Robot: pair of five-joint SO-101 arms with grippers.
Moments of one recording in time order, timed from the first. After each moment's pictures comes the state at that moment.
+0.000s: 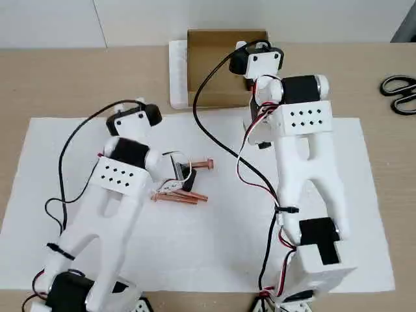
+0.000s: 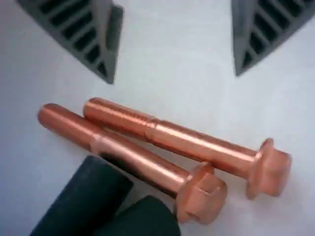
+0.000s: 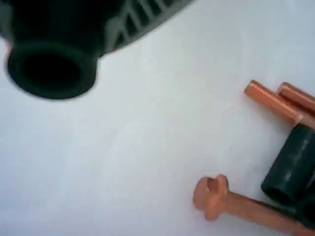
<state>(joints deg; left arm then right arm) 14.3 -16.2 27.6 83.4 40.8 -11.2 7.7 -22.9 98.2 7.8</state>
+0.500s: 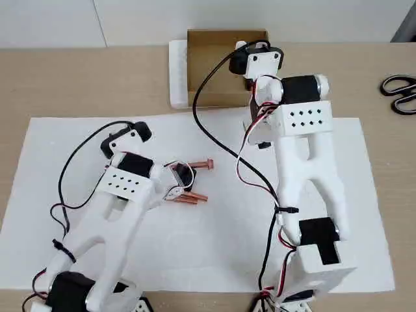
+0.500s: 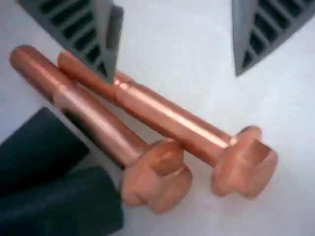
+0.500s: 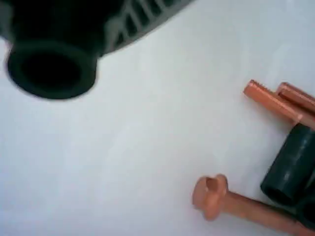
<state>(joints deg) 14.4 -16.2 37.8 74.0 54.0 -11.2 7.7 -22.9 98.2 7.8</state>
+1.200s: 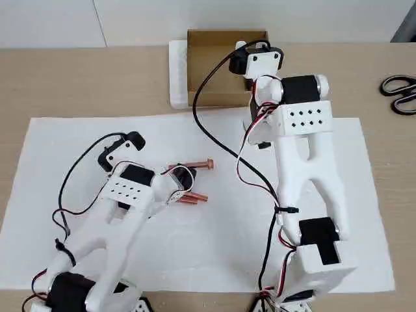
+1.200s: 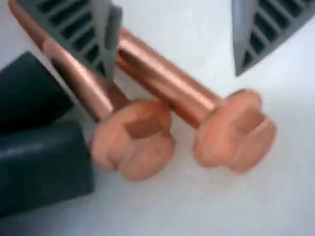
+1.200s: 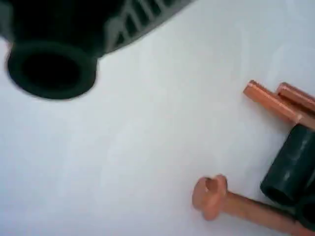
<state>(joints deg) 14.4 -16.2 47.0 62.6 61.1 -11.2 7.7 -22.9 98.2 7.8</state>
